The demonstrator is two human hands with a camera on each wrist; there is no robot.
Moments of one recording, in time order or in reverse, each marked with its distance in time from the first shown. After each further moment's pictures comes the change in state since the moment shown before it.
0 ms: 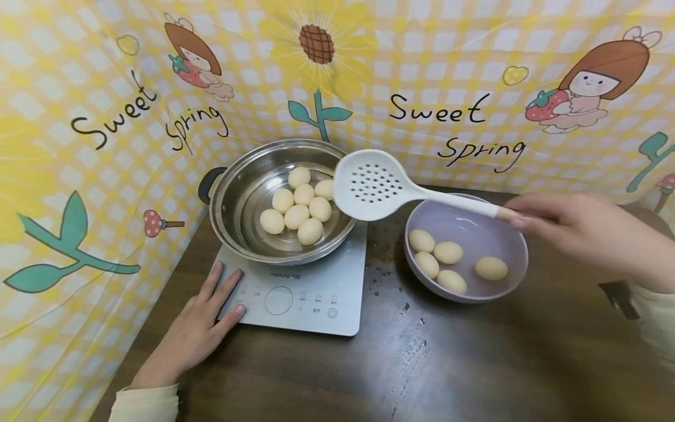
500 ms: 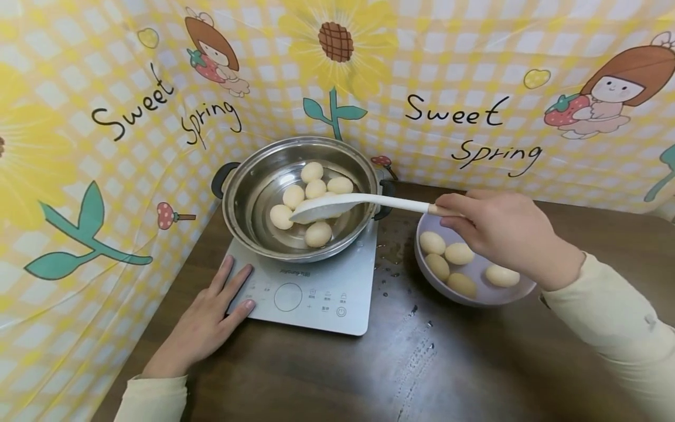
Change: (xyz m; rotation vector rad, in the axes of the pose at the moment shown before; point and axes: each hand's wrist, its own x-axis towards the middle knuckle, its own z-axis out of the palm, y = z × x) left_hand 0.000 -0.002 -0.001 -0.006 0.005 -0.007; right_hand 0.054 -0.066 0.054 -0.139 0.329 -0.445
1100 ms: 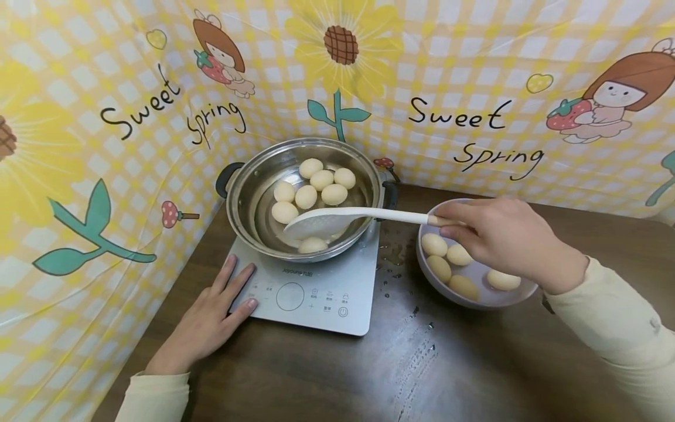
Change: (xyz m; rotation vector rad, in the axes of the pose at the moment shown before) left_hand -0.001 -0.001 0.001 0.002 0.003 0.000; right_hand 0.000 -0.004 -0.003 0.080 -0.102 0.017
